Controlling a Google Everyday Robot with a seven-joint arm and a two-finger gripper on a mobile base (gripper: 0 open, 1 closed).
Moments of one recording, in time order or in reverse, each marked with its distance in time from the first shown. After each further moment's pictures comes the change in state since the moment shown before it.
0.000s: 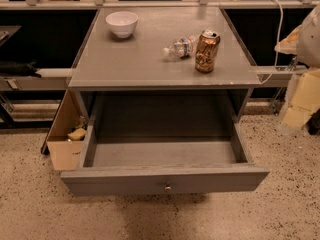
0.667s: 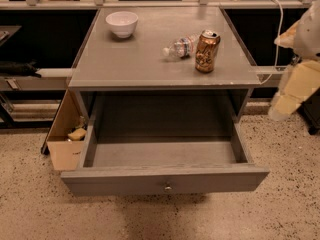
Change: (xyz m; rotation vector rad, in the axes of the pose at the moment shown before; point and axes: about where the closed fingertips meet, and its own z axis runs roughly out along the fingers) arm 0.001 -0.031 0.013 0.033 -0.056 0.047
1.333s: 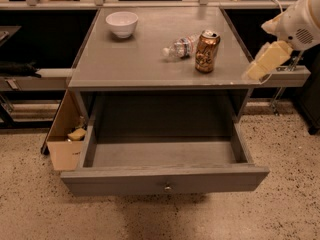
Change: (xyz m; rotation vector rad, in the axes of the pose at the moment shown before) arm -0.022 -0.107 0.056 0.071 -0.290 0.140
